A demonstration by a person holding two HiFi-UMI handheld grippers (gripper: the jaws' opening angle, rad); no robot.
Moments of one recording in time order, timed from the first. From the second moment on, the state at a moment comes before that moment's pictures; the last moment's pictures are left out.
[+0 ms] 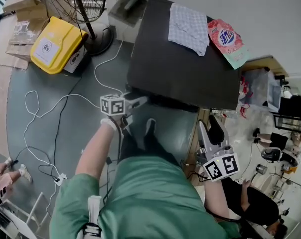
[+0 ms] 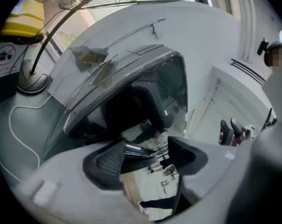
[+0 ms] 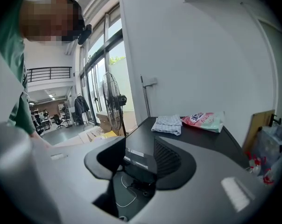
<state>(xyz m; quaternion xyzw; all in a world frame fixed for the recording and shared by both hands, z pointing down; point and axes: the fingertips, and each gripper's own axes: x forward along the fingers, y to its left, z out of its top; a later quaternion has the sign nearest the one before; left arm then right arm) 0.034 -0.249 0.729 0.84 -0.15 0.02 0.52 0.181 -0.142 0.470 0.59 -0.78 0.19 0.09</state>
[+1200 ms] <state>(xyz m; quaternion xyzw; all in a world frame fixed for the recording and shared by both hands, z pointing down) 0.041 -0.246 0.720 0.83 -0.12 -0.06 0.54 0.144 -0.099 0.501 0.54 -0.80 0.23 0.10</state>
